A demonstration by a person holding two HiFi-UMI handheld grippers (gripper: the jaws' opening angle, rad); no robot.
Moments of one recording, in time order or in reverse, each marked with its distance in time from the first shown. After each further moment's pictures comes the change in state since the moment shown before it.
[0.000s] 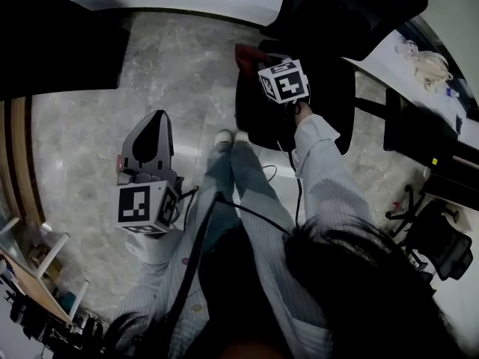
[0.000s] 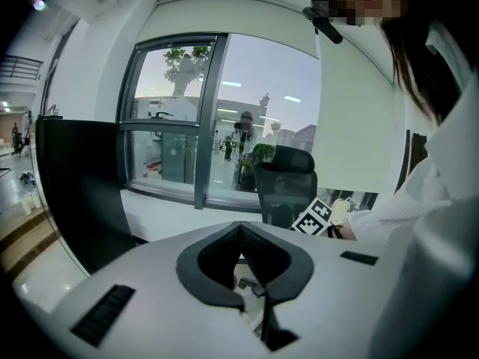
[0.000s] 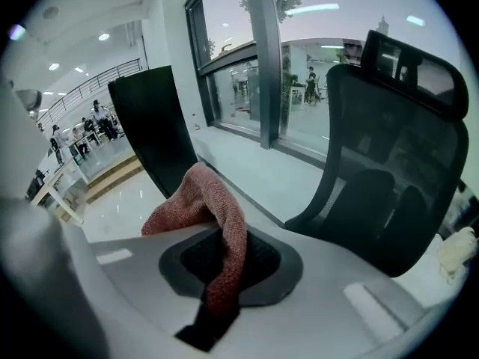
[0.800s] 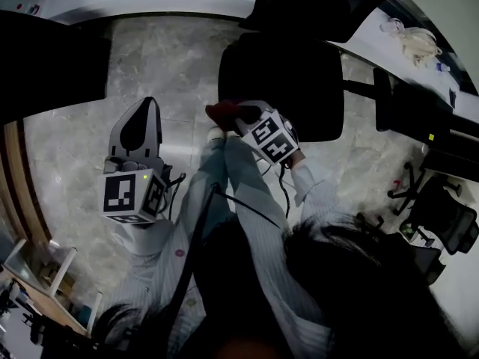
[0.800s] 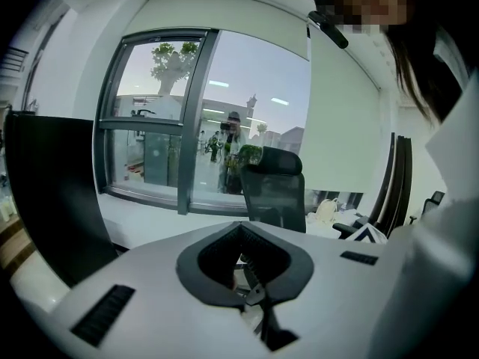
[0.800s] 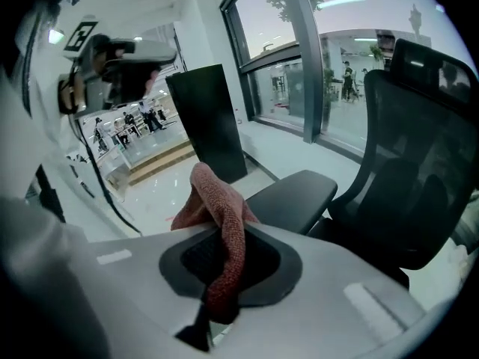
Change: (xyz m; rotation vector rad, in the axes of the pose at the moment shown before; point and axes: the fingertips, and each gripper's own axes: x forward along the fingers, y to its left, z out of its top) left arm 0.042 -0.014 0.018 0.035 -0.014 -0.122; right arm -0.075 0.121 -0.078 -0.131 0.034 0.241
